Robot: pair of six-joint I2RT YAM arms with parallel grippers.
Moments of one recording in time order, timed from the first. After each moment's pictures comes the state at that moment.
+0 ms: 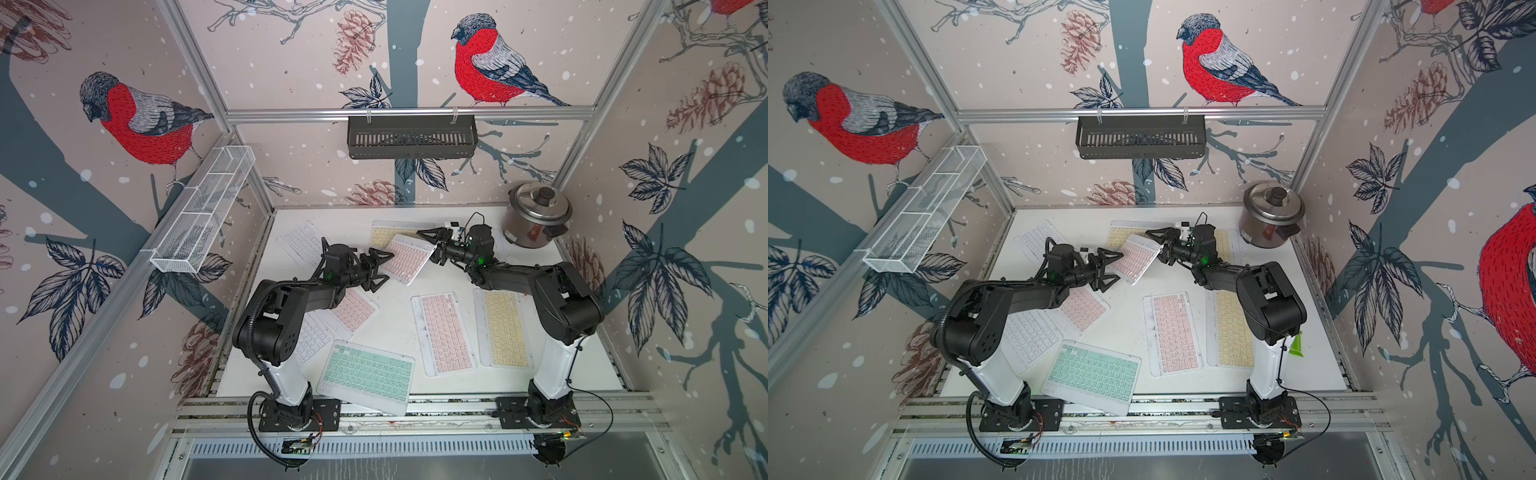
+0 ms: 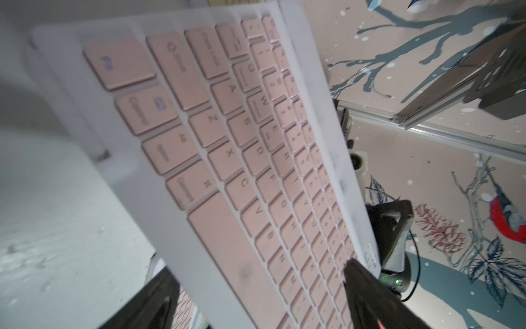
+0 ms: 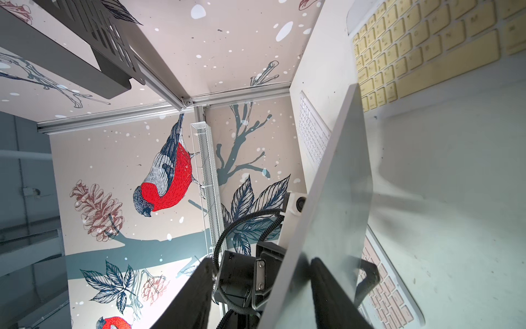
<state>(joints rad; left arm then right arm) -0.29 1.76 0.75 0.64 0.73 -1.51 0.40 1.90 1.01 0.81 -0.75 1.61</state>
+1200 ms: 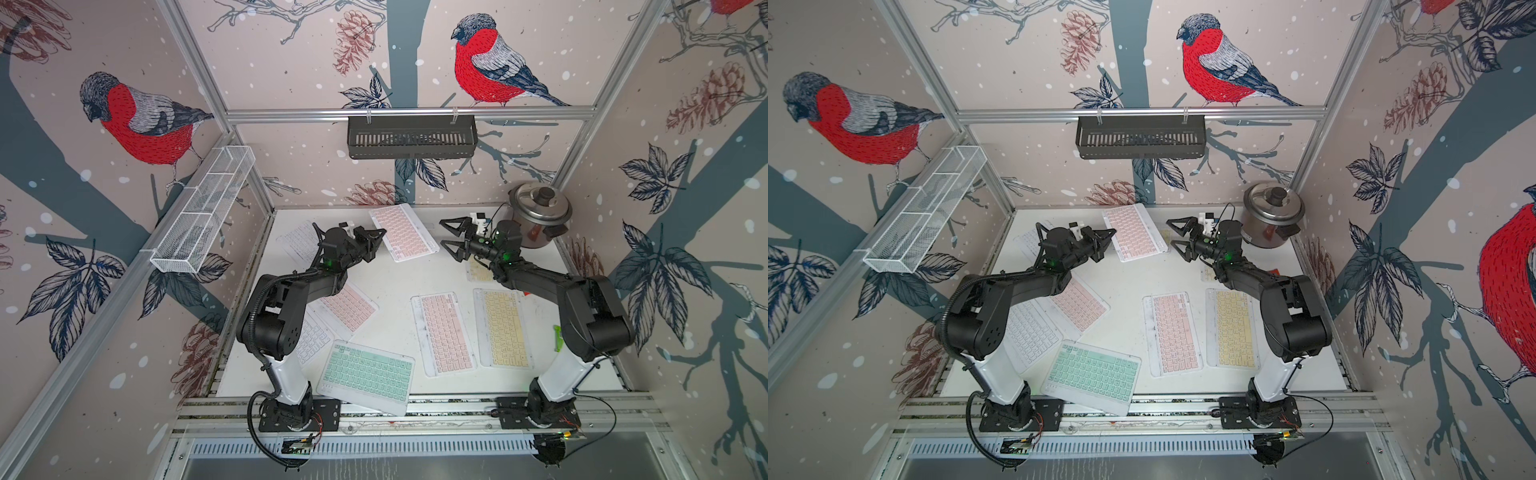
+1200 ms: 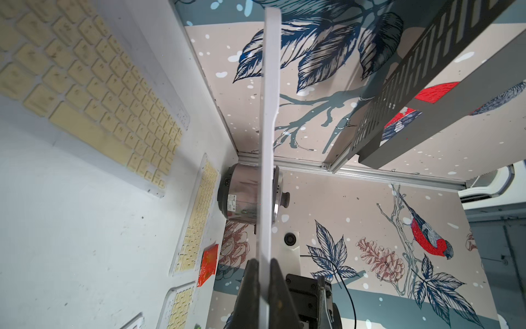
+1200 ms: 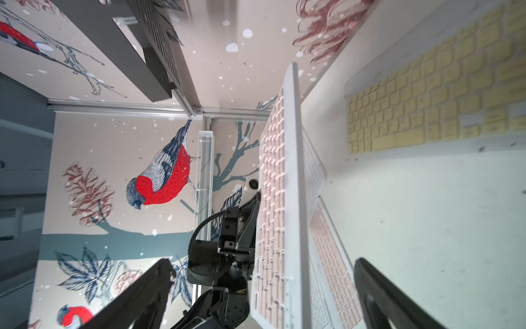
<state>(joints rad) -0.27 1.80 0.95 0.76 0.54 -1.56 0.23 1.72 0.96 0.60 -0.80 1.31</state>
